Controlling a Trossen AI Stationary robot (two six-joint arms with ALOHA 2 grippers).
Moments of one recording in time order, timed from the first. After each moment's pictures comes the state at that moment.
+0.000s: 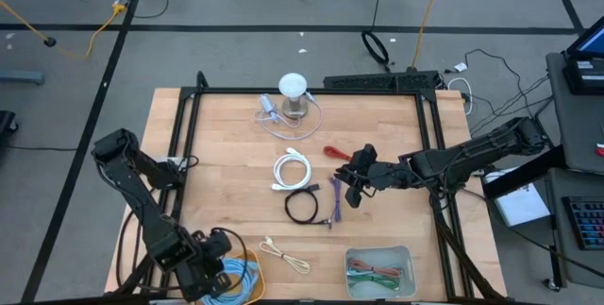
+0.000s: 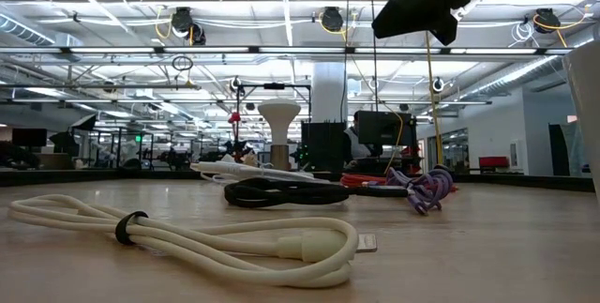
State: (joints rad) left arm -0.94 1.60 1.25 -0.86 -0.13 -1.63; right arm 0.27 1.24 0.86 -0.22 0.44 0.56
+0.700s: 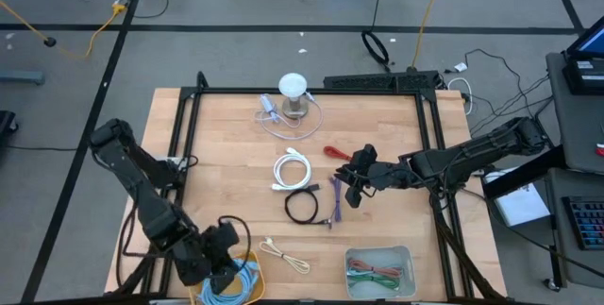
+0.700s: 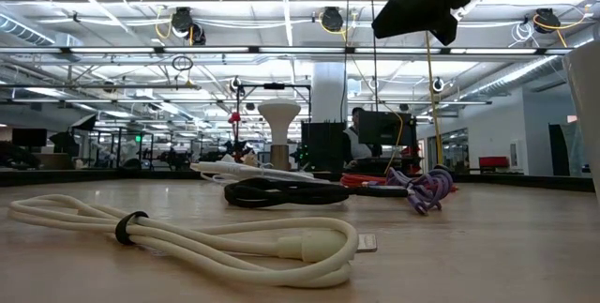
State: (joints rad) left arm -0.86 1.48 1.26 -0.67 -0.17 -1.45; right arm 0.27 1.24 0.86 -0.22 0.44 0.57
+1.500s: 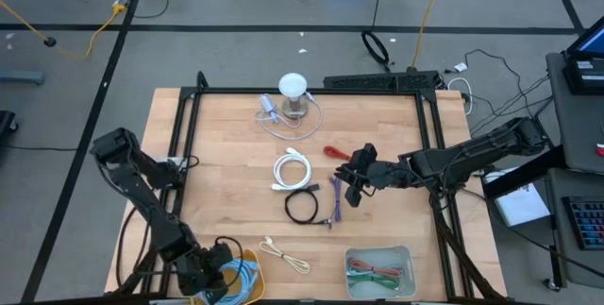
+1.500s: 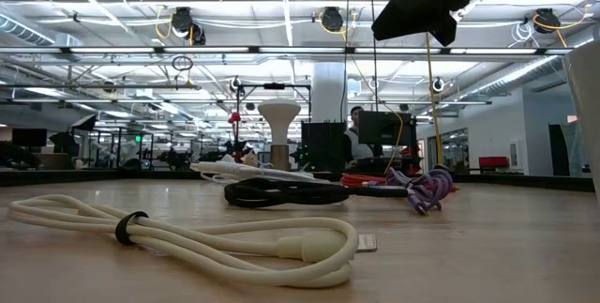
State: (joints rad) left arm -0.98 1.58 0.88 -0.18 -0.03 -1.70; right arm 0.26 1.24 0.86 -0.22 0.44 0.56
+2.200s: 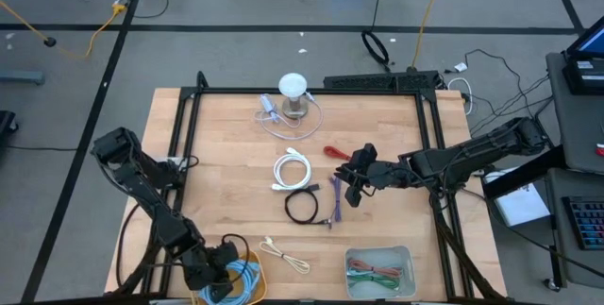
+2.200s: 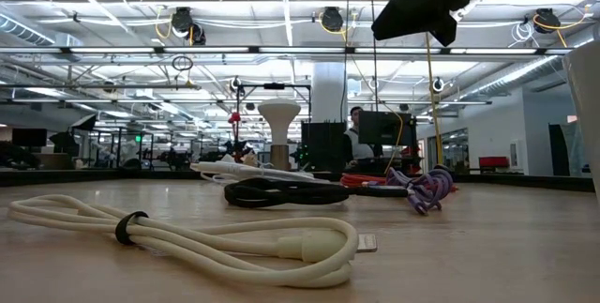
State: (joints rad) left arm -0.94 1.58 0.86 -0.07 -0.03 -1.62; right arm 0.26 1.24 0.86 -0.22 0.44 0.56
